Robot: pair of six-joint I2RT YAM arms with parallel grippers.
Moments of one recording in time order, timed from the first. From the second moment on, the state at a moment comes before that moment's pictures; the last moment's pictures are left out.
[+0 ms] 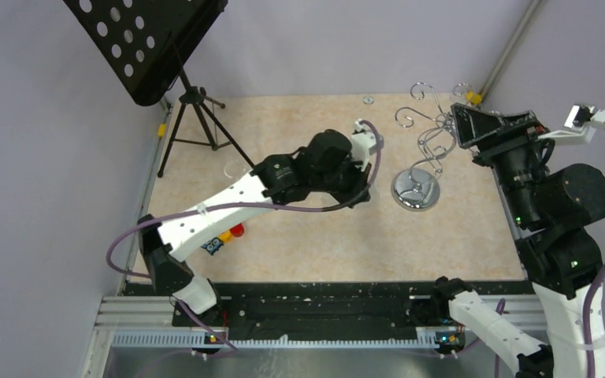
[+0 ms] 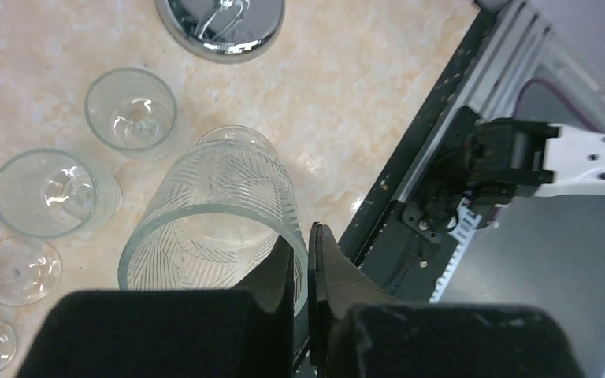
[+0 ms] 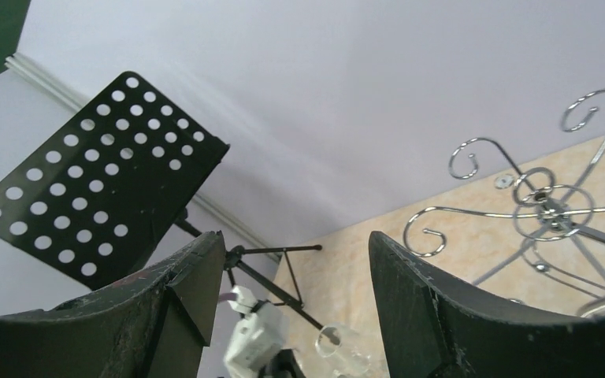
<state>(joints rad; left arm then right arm) -1.01 1.54 1.64 -0.63 0.16 -0.30 0.38 0.75 1.41 -0.43 0.19 0.71</state>
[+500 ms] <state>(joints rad) -1.12 1.93 1.83 -0.80 0.04 -0.20 0.38 0.70 1.42 -0.53 0.29 0.65</state>
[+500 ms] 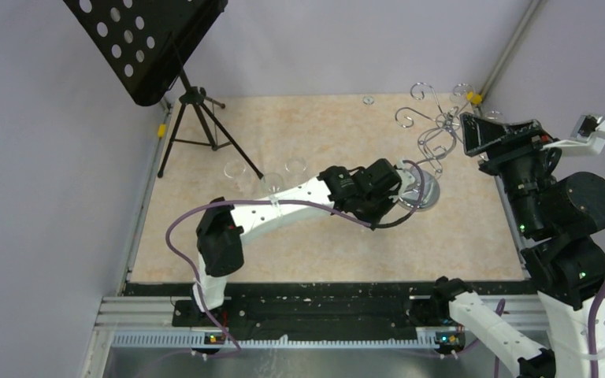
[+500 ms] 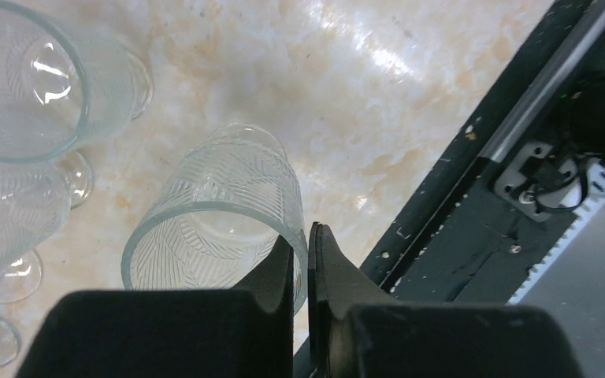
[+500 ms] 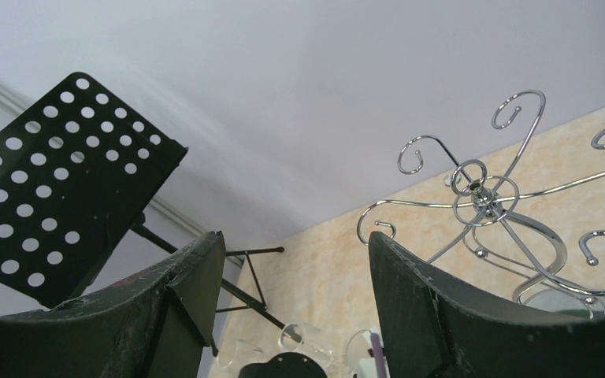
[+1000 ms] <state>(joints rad) -1.12 2.05 1.85 -0.85 0.00 -0.20 0.38 0.69 1.42 -0.53 0.29 0.64</state>
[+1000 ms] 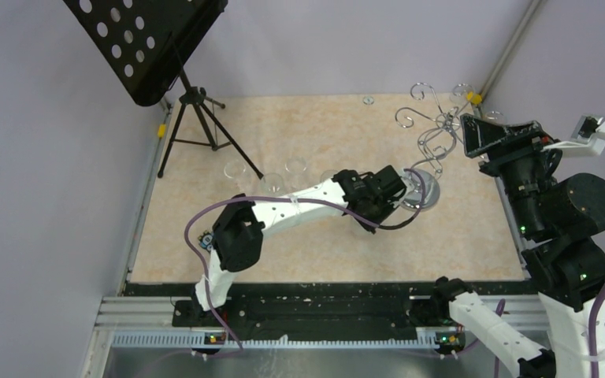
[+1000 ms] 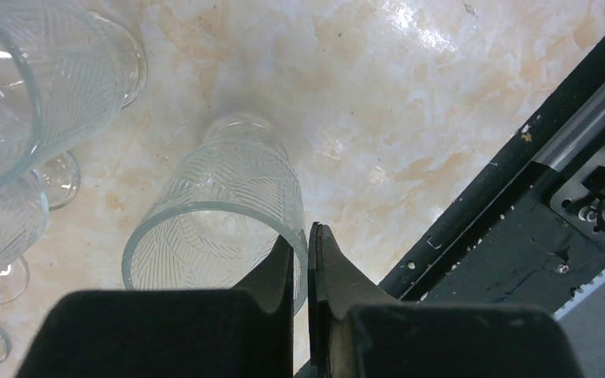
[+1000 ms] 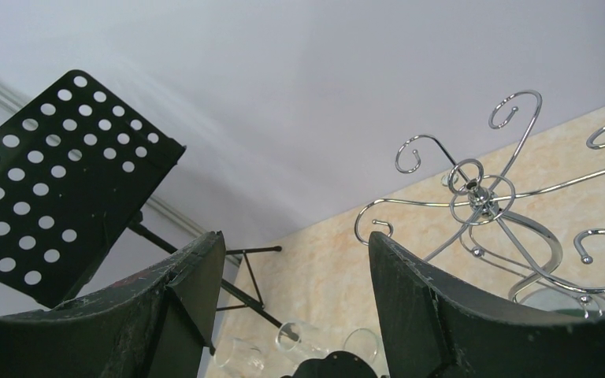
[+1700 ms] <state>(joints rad) -1.12 1.98 1.88 -0.85 -0.03 -0.19 0.38 0.69 1.42 -0.55 0.26 0.63</state>
